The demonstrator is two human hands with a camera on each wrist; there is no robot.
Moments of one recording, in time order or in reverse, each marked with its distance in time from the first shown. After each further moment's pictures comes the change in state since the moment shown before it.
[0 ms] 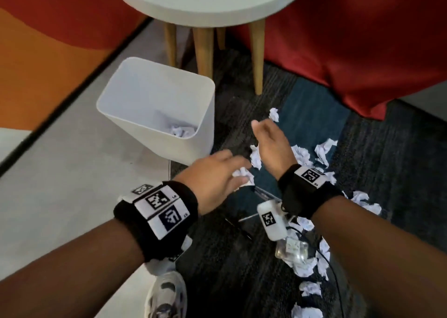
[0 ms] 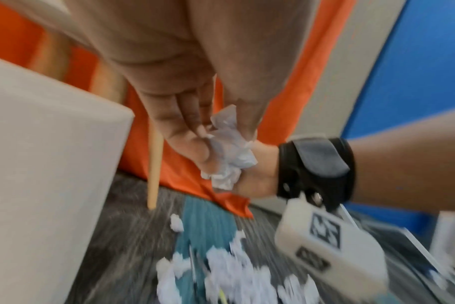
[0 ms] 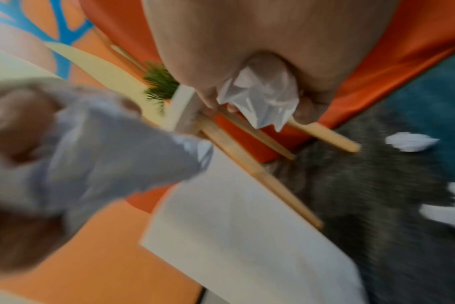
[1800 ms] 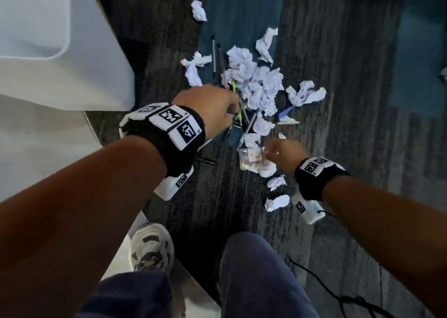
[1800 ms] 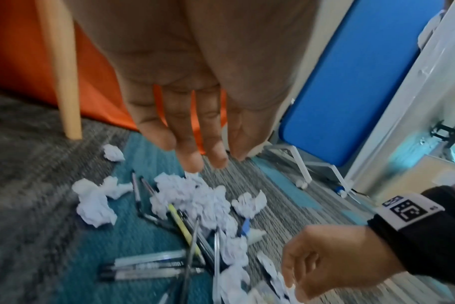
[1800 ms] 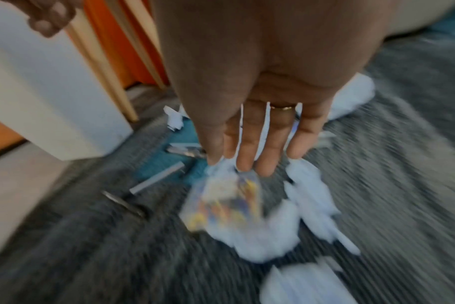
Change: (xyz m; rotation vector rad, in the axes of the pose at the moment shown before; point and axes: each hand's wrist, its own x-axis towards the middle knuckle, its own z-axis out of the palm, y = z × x) left_hand 0.084 0.036 0.101 0.129 -0.301 0.161; right_hand -0.165 0.219 -0.080 -0.731 -0.309 0.626
